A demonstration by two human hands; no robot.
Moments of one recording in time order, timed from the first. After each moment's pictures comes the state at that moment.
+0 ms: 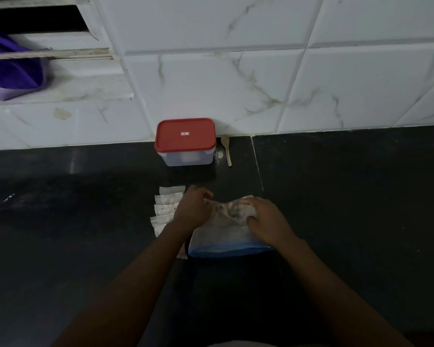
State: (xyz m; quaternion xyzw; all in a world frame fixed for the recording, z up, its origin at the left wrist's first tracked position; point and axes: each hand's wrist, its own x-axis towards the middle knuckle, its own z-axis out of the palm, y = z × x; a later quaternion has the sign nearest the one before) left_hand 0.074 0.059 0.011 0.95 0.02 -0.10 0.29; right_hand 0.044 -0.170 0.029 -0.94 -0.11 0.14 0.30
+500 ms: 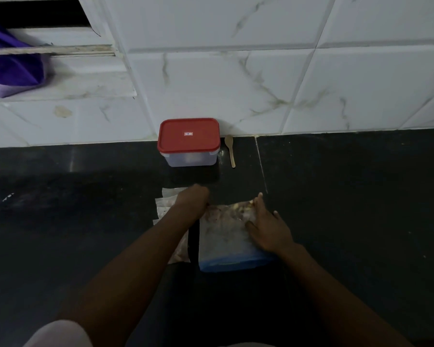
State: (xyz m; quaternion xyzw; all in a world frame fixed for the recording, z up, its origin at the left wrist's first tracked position) left_hand 0.112 0.067 0.027 0.96 -0.06 -0.27 0.05; right_hand 0.049 -0.165 -0.001 -0.94 -0.05 0.21 0.25
